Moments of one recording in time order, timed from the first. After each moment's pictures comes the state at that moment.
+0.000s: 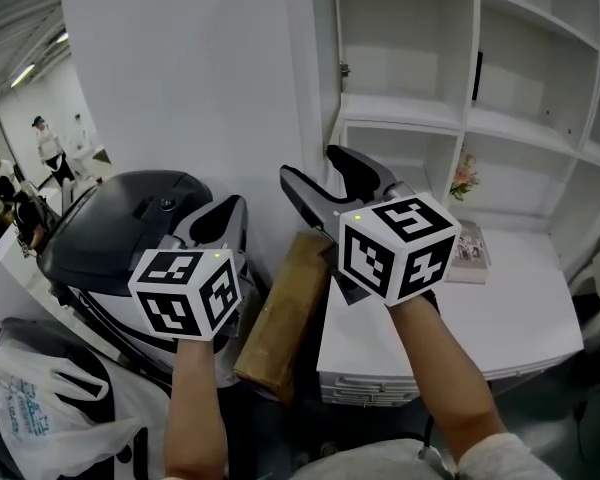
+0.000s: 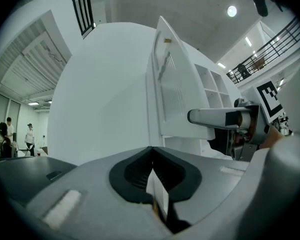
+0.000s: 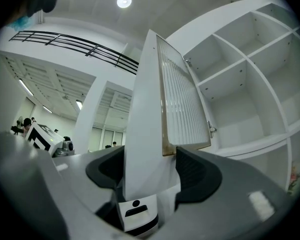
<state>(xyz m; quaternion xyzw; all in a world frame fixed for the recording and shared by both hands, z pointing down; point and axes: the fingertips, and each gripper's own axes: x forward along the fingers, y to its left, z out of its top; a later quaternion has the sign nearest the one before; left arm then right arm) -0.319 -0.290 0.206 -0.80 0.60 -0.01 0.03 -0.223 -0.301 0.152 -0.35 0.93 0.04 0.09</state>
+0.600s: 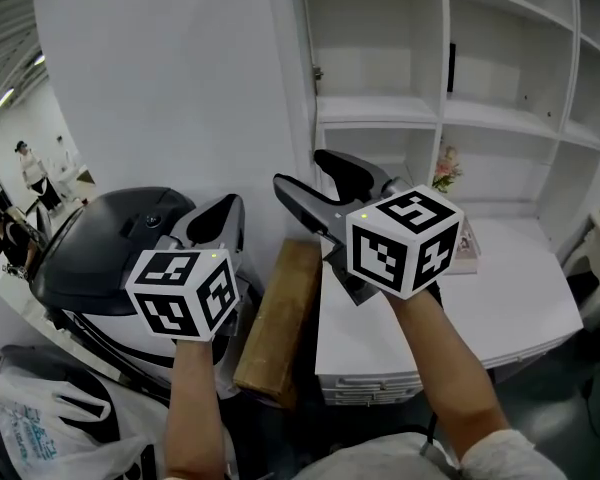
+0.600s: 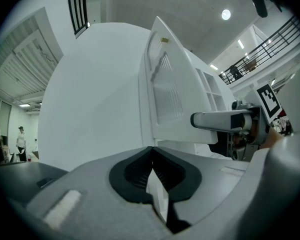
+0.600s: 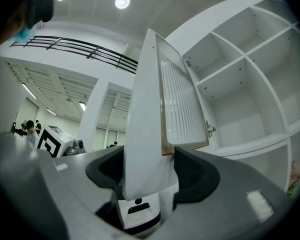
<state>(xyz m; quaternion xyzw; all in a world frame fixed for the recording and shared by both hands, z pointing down) -0.284 -0.303 0.195 -0.82 0.57 -0.02 0.04 -0.194 -0.300 0.152 -0.33 0.94 0.03 0.09</state>
